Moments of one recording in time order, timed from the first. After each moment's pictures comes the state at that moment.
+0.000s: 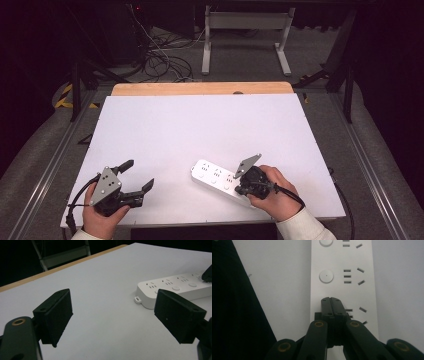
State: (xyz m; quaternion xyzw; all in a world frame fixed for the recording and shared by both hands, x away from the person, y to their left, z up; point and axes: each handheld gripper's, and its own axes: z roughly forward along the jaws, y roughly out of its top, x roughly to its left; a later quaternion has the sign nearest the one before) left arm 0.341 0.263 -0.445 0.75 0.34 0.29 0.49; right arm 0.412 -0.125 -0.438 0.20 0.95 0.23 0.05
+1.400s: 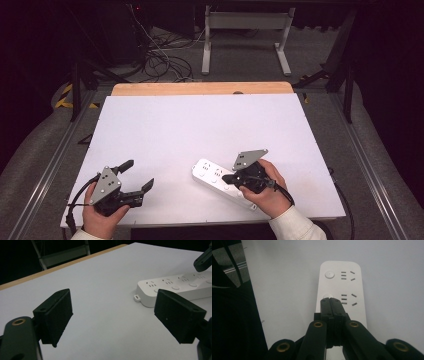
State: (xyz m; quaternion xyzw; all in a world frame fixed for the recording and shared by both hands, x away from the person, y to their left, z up) left arm 0.342 0.264 -0.446 0.75 0.34 0.29 0.50; right arm 0.418 -0.116 -0.426 0.18 0.91 0.37 0.07
